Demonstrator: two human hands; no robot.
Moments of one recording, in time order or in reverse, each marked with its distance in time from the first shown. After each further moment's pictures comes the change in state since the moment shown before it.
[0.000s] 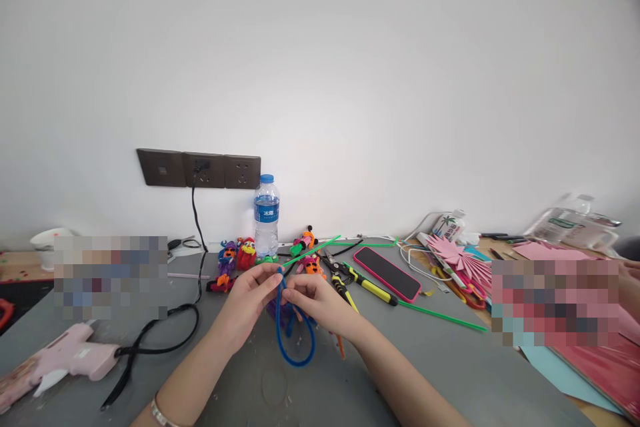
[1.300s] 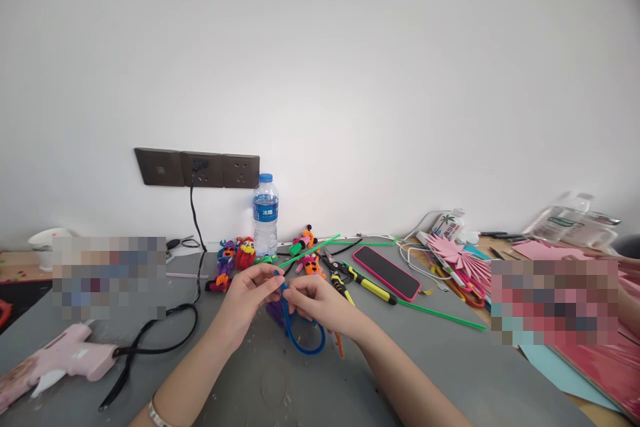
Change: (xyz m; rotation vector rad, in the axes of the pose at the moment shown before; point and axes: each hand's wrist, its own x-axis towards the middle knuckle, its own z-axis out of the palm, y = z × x) left_hand 0.002 0.000 -0.004 0.181 -0.005 0.031; right_hand -0.004 -0.001 -0.005 -0.112 -0.050 0.009
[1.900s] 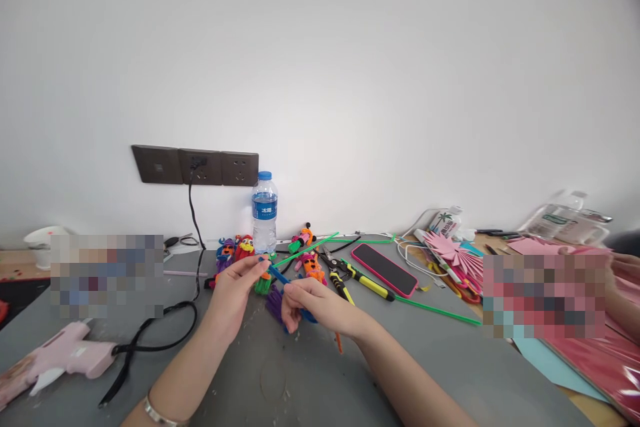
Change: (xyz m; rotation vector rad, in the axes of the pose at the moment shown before) left_hand 0.006 0.006 -0.001 -0.220 0.257 -0.019; right_hand 0.001 -0.003 0.004 0.178 -0.175 -0.027
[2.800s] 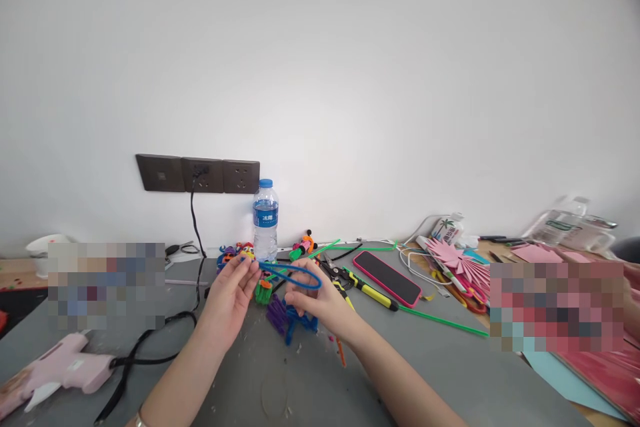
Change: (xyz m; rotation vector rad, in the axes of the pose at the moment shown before) left_hand 0.005 0.011 -0.001 -0.369 0.117 -0.042; right_hand 0.006 0.009 -0.002 0.259 0.360 -0.128
